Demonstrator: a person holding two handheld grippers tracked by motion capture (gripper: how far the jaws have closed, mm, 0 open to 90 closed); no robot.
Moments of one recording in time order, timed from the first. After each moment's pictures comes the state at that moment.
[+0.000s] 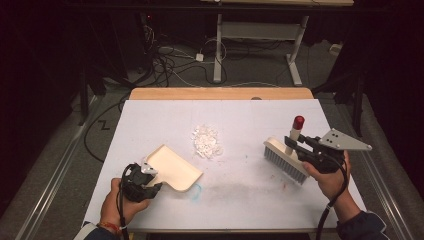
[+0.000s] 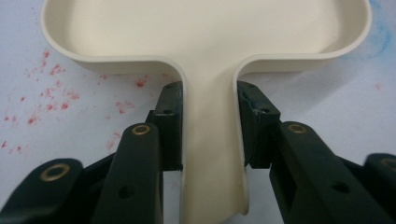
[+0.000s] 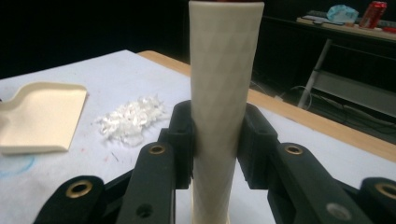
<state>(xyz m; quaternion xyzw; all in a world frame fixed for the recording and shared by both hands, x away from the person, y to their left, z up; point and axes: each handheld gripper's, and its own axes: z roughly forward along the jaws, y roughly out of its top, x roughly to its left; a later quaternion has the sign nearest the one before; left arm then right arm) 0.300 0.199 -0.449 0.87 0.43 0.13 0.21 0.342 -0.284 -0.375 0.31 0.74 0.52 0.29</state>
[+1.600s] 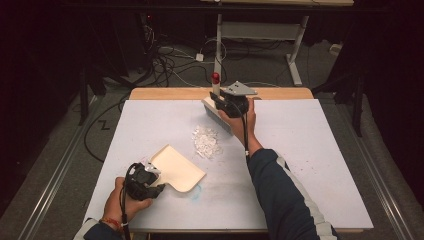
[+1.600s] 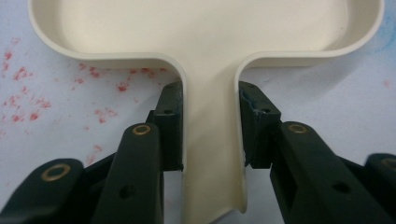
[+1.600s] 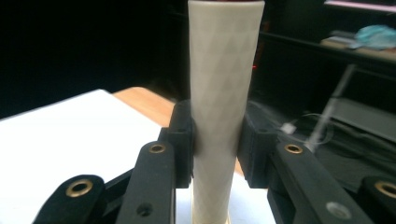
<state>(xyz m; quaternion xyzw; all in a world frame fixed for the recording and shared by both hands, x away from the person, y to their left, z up) 0.311 0.197 -0.460 0.88 0.42 0.10 0.21 0.520 -0.085 -0.398 0.30 0.73 0.54 0.30</state>
